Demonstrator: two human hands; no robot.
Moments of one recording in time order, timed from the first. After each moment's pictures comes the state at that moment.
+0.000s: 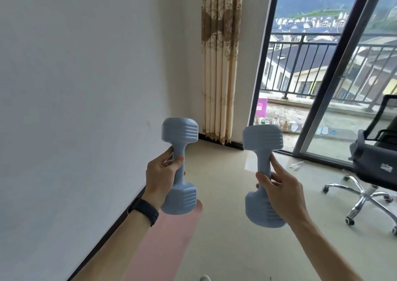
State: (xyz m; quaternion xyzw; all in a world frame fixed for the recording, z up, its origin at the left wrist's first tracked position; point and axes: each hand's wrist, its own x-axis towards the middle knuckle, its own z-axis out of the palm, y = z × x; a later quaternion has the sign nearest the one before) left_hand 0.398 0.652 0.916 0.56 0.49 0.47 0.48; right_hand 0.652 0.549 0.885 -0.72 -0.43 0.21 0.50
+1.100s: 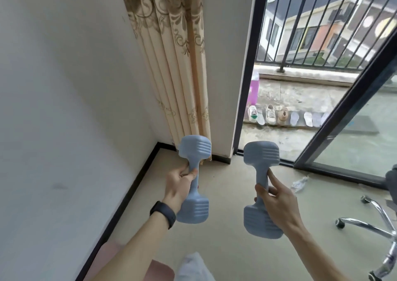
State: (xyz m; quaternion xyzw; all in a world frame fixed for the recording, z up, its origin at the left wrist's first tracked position) left_hand 0.858 1.298 0.790 0.53 0.57 0.26 0.57; right_hand 1.076 1.153 0.781 -0.78 -0.32 0.32 0.43
